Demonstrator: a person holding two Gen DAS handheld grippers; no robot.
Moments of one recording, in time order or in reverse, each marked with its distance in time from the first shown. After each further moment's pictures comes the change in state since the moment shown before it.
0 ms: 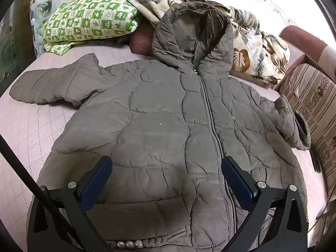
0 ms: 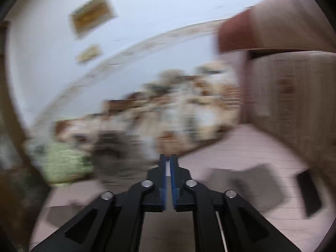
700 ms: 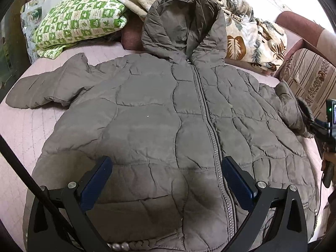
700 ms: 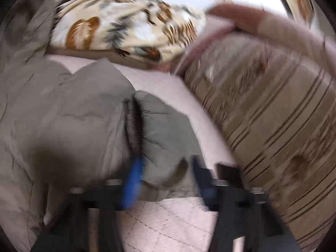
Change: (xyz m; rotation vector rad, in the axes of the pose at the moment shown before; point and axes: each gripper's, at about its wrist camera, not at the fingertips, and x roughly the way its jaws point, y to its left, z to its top) left arm 0.016 -0.018 -0.007 0.074 0.034 0.016; right arm 0.136 -0.091 -0.123 -0.531 0.328 -0.501
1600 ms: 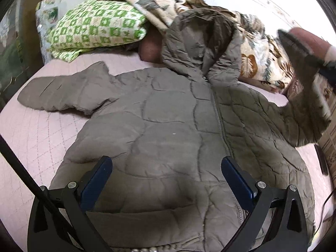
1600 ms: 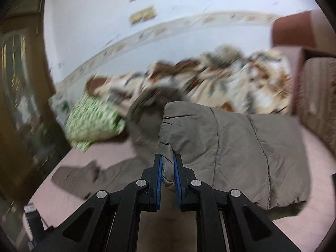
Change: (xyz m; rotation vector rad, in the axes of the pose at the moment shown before) left arm -0.019 0.034 0.010 -0.086 -0.075 0.046; right arm -0.216 0.141 0.064 0.211 -0.338 0.801
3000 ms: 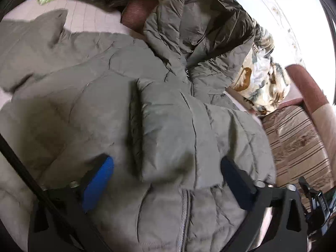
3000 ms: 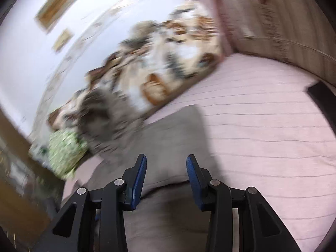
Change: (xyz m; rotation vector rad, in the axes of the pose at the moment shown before) left arm 0.106 -0.020 0.047 -0.265 0.178 -0.276; right arm -0.042 -0.139 -0.035 0.515 0.060 -0.206
